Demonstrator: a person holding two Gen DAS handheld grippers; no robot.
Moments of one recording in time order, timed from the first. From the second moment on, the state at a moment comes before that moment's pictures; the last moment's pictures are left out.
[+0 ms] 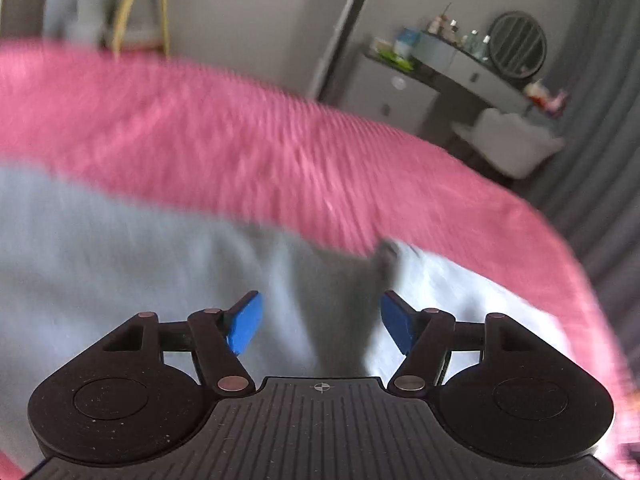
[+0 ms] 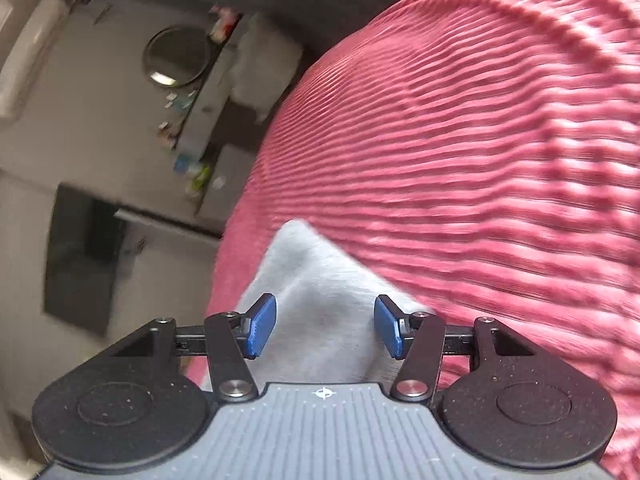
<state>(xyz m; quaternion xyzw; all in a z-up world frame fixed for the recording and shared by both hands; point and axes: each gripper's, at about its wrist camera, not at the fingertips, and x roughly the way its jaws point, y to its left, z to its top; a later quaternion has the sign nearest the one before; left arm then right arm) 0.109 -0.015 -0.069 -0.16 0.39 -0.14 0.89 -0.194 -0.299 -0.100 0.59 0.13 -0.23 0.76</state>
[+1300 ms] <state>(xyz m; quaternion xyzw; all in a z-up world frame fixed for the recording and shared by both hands) 0.067 -0.025 -0.083 -0.11 0.45 -0.12 0.88 -0.185 -0.319 -0.106 0.60 0.23 -0.25 0.73</state>
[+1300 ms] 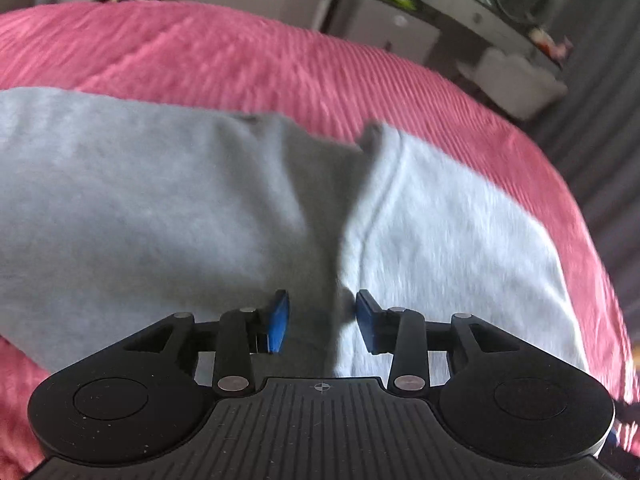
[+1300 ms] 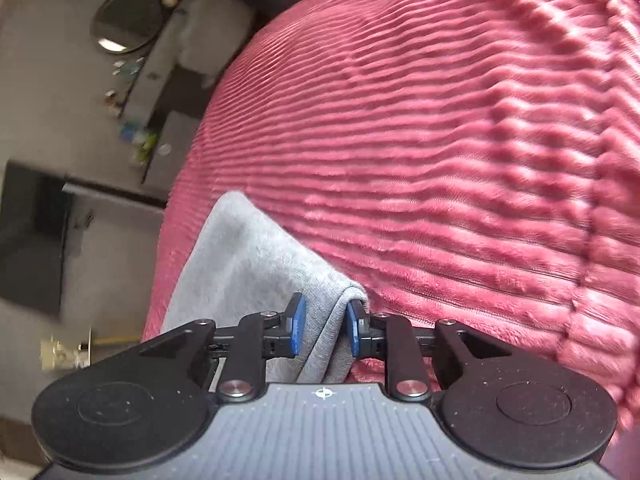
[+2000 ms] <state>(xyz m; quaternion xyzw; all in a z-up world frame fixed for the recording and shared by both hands) 0.111 -0.119 -0.062 -0.03 0.36 -0.22 0.91 -0.104 -0.290 -0.128 0.48 0.23 -0.12 0.84</state>
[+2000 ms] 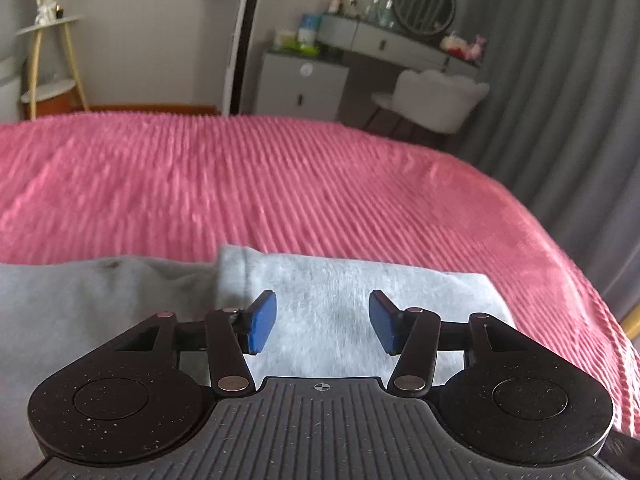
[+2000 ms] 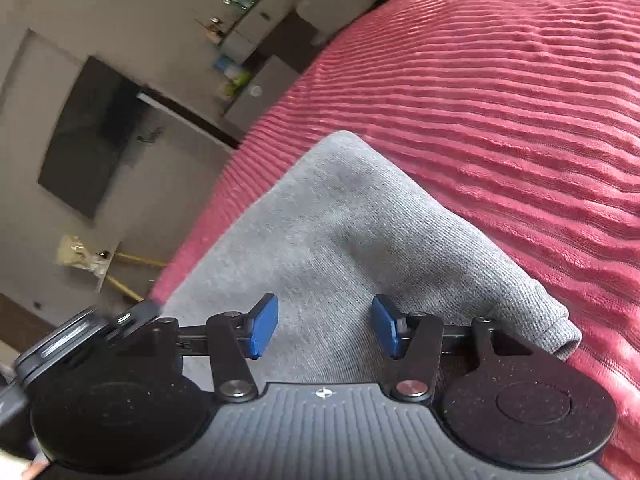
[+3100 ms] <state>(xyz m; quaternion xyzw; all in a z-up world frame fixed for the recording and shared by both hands) 0.073 0.283 -0.088 -0.40 0.40 0.03 0.82 -0.080 -0.242 -0.108 0.32 0.27 -0.10 0.90</state>
